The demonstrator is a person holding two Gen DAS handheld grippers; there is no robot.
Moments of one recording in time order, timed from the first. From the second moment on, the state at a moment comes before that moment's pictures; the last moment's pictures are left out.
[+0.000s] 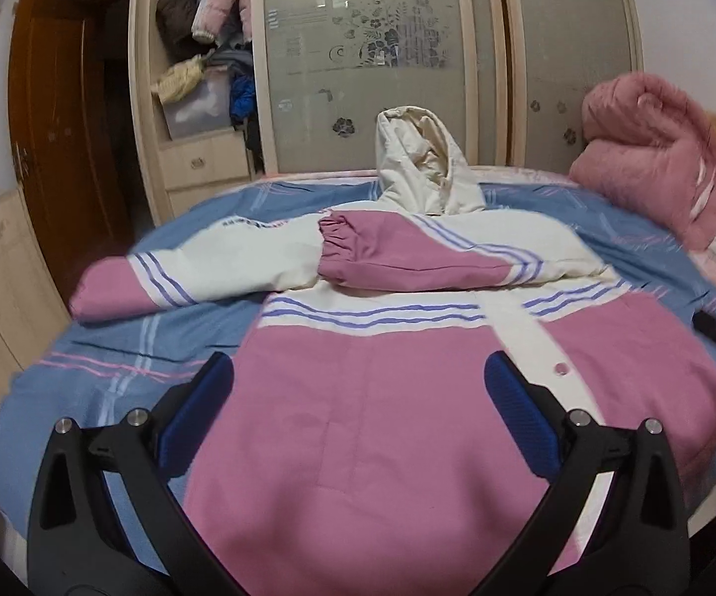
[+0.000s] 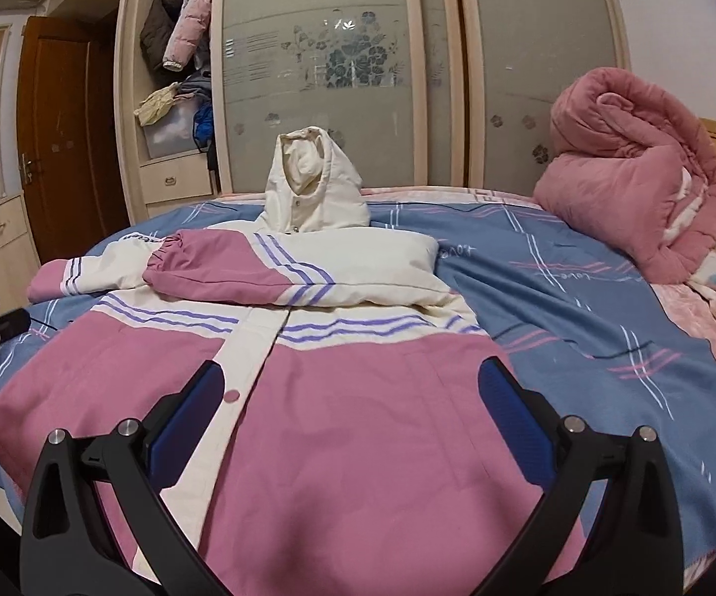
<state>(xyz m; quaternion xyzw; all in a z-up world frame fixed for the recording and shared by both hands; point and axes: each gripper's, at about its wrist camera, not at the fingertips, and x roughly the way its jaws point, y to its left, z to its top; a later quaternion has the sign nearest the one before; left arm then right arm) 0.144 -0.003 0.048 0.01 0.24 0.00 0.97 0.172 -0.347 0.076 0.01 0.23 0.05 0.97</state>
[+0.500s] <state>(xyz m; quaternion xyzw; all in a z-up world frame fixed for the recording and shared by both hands) 0.143 0.006 0.047 -0.01 0.24 0.00 0.97 0.173 -0.339 0.071 0.01 0.23 0.05 0.97</state>
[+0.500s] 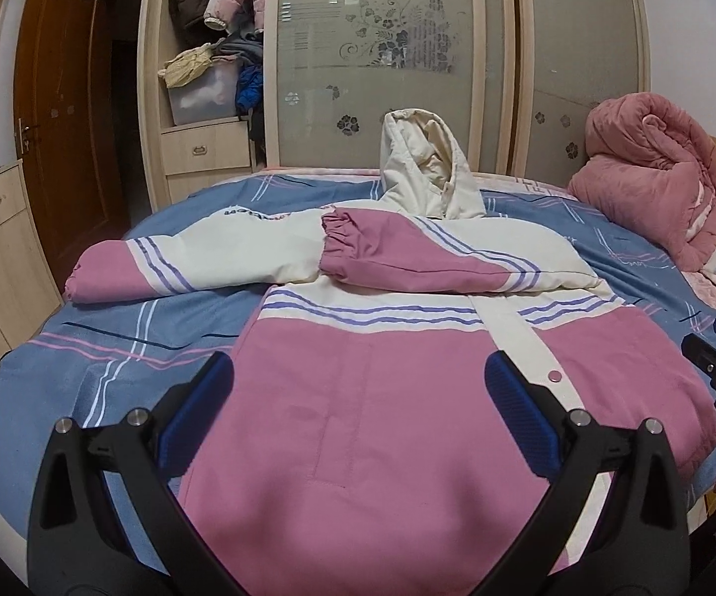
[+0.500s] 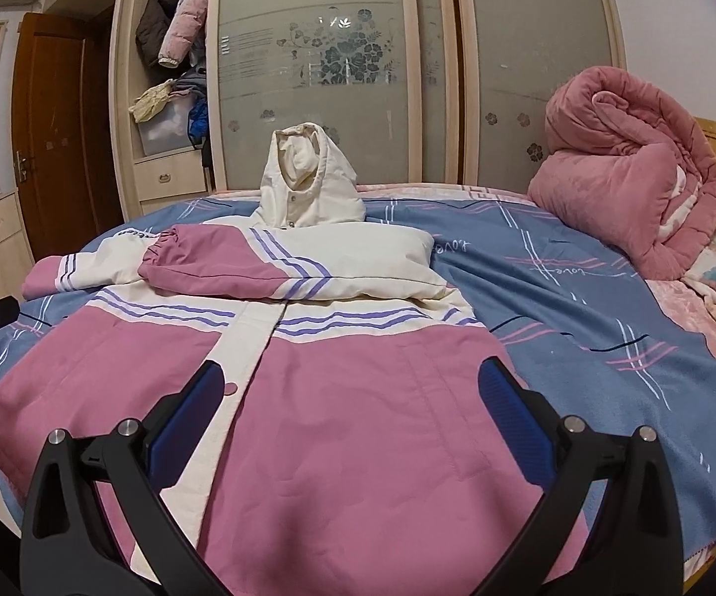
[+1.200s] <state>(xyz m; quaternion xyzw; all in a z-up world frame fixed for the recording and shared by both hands) 0.150 0.009 0.042 -0.02 0.24 -0.01 0.97 0.176 -0.341 0.066 0.01 0.23 0.05 0.97</state>
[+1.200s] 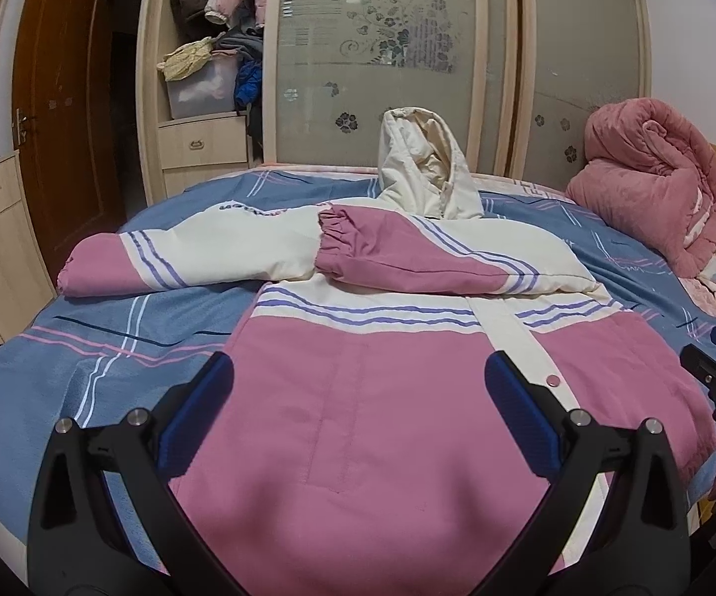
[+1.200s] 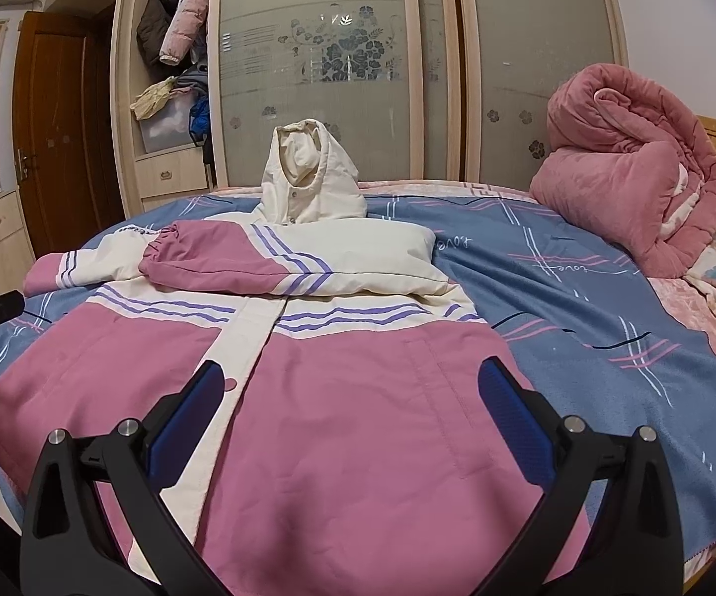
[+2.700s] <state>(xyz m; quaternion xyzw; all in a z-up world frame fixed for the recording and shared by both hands) 0.341 0.426 -0.076 -0.60 0.20 0.08 0.77 0.212 -0.312 0.043 0.02 0.28 0.10 0.95</state>
